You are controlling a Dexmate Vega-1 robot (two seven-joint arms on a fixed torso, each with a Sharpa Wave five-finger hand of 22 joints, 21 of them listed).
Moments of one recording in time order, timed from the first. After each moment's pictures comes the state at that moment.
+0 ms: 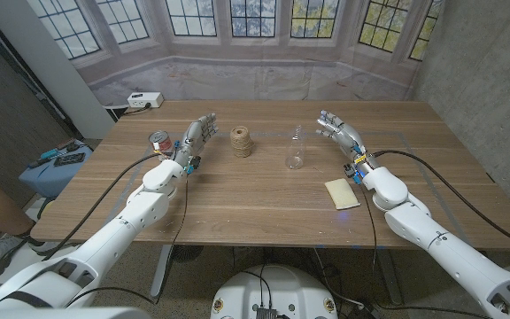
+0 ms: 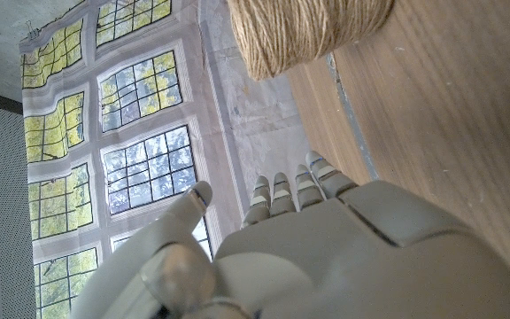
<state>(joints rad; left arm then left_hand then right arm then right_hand) 0.80 0.52 0.40 -1.25 -0.61 -0.31 -0.09 0.24 0.17 0.73 0.11 0.17 0.09 0.07 0.18 0.17 0.06 0.08 0.20 0.19 0.06 0.09 0.17 0.17 0.15 0.04 0.19 0.17 -0.91 -0.58 -0.44 -1.39 0.35 0.49 -0.02 0.52 -0.11 0.36 -0.17 0.21 0.06 0.09 0.19 0.20 0.09 0.12 0.20 0.20 0.12 0.07 0.20 0.19 0.36 0.11 0.19 0.17</state>
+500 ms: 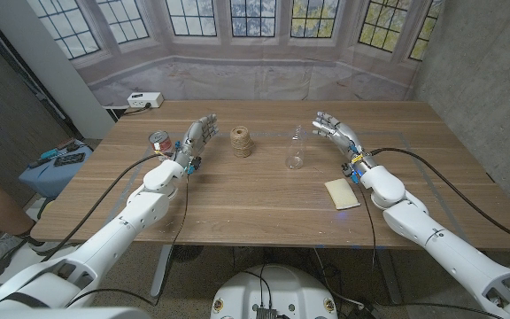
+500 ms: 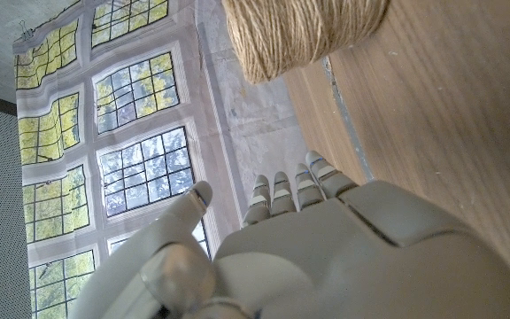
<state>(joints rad) 0.81 0.53 0.40 -1.27 -0.61 -0.29 -0.07 0.24 0.17 0.73 0.11 0.17 0.10 0.08 0.18 0.17 0.06 0.08 0.20 0.19 0.07 0.10 0.18 0.17 0.15 0.04 0.19 0.17 -0.87 -0.57 -0.47 -1.35 0.31 0.50 0.00 0.55 -0.12 0.36 -0.17 0.22 0.08 0.12 0.20 0.20 0.14 0.16 0.21 0.21 0.18 0.10 0.21 0.19 0.39 0.08 0.19 0.17</state>
